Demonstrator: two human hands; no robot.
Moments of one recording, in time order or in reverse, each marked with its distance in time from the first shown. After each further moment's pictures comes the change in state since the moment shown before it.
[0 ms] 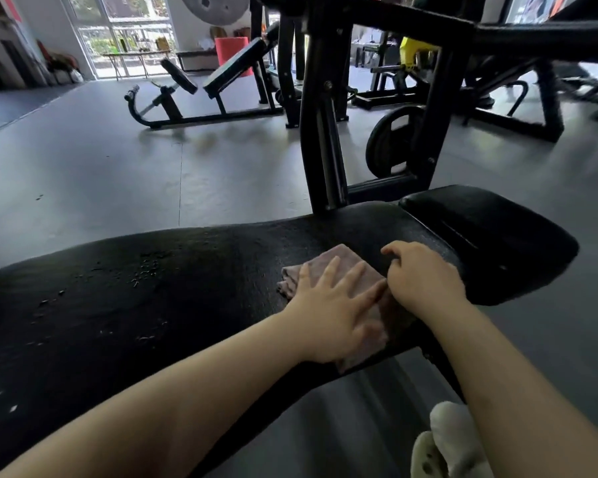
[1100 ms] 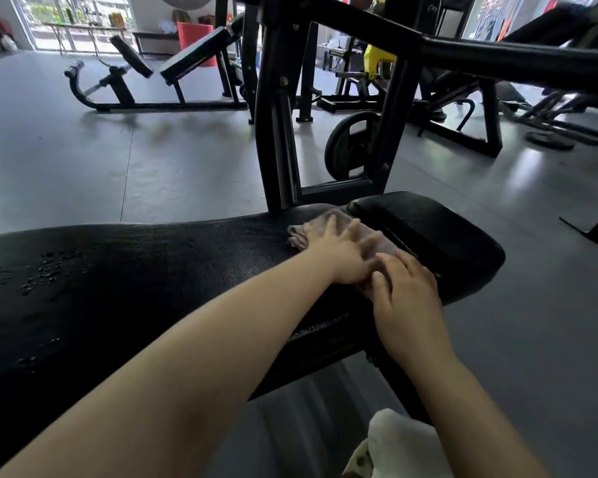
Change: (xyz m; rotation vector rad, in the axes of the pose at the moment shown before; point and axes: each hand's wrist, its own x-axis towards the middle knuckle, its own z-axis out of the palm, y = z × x) left_hand 0.150 0.031 -0.027 -0.125 0.010 -0.077; right_hand -0.020 0.059 0.005 0.115 0.267 -0.015
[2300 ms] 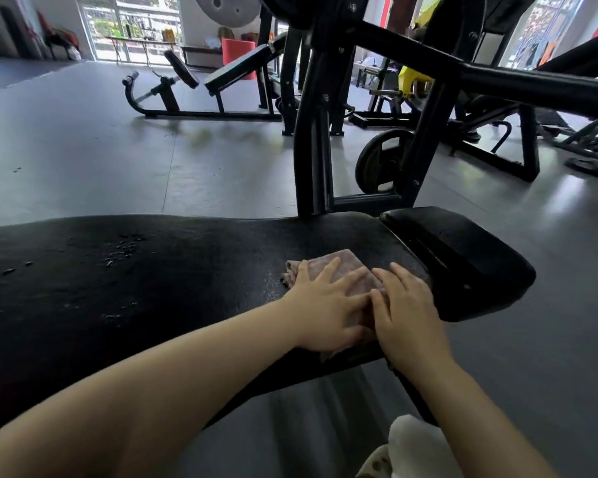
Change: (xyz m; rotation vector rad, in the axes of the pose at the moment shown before) left_hand -0.123 -0.032 0.026 0.120 0.046 0.161; right_hand -0.021 -0.022 0.013 -0.042 -0.107 -0.160
